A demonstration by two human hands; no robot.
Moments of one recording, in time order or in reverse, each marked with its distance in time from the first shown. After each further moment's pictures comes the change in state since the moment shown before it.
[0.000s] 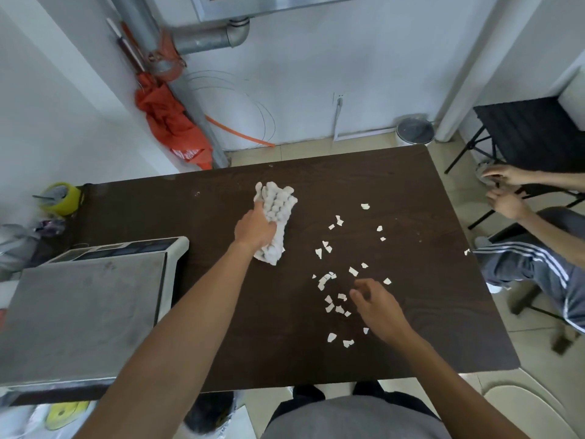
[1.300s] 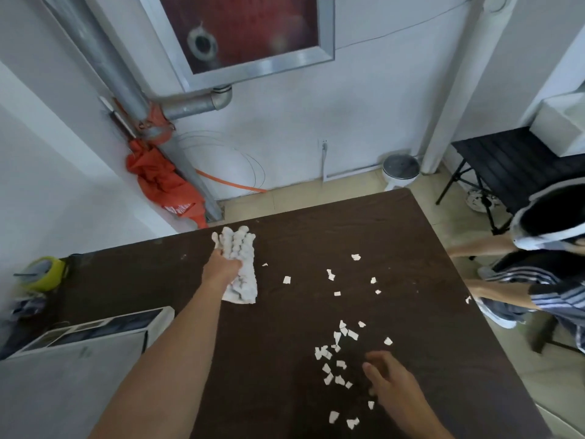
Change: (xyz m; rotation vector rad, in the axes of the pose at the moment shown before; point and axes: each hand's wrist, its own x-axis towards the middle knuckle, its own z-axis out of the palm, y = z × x) left_hand 0.068 -0.016 -0.038 -0.395 0.028 -0.368; right_hand -0.008 0.017 -0.011 0.251 0.018 0.172
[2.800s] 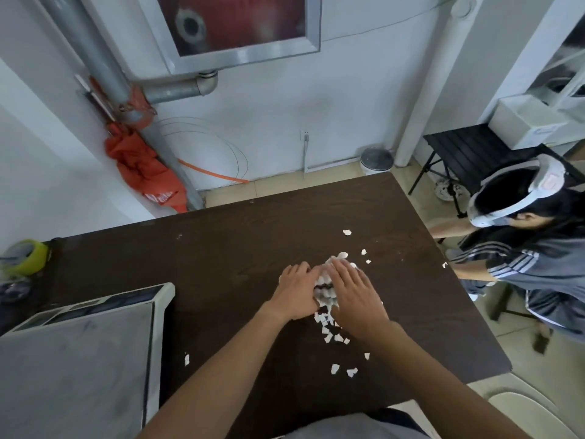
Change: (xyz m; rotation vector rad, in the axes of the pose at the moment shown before) left_hand -0.148 -0.020 0.094 0.671 -0.275 0.992; right_hand 0.029 -0.064 0.032 -0.919 0.242 -0.672
